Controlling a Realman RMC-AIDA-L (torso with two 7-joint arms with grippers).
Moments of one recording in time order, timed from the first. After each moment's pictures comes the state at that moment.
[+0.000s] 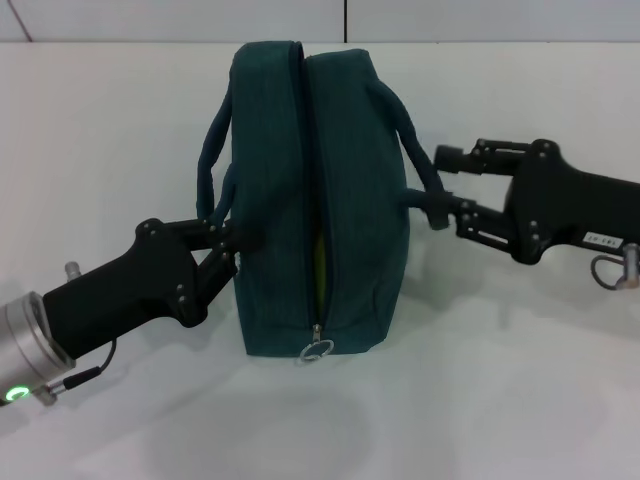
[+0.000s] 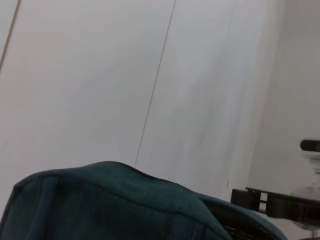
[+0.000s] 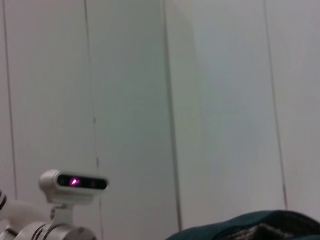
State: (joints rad) left arm -0.31 -2.08 0.85 0.34 1.49 1.71 -0.95; right arm 0.45 2.02 -1.25 -0.60 -1.25 -1.56 1.07
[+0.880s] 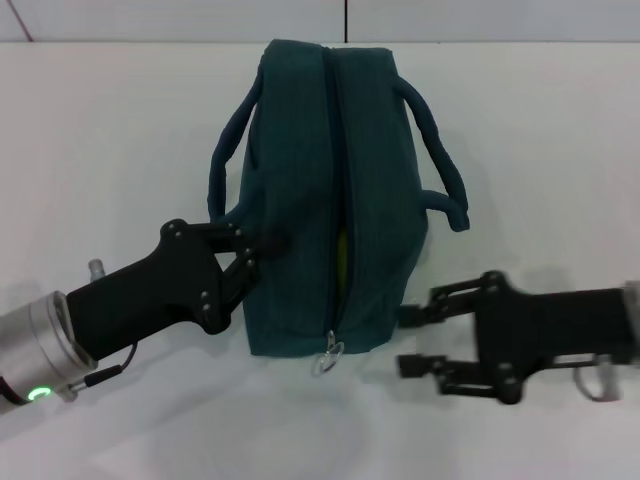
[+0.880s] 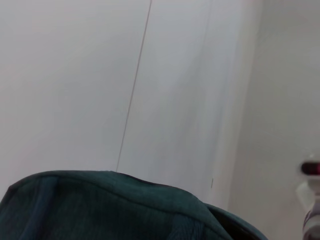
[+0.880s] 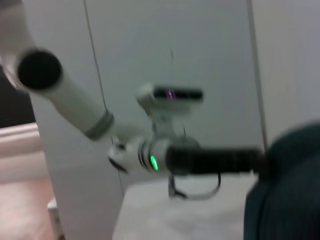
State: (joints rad) left arm -0.34 -2.09 0.88 0.31 1.49 1.73 -0.88; right arm 0.50 2.02 -1.27 -0.52 -1.54 -1.66 1.06
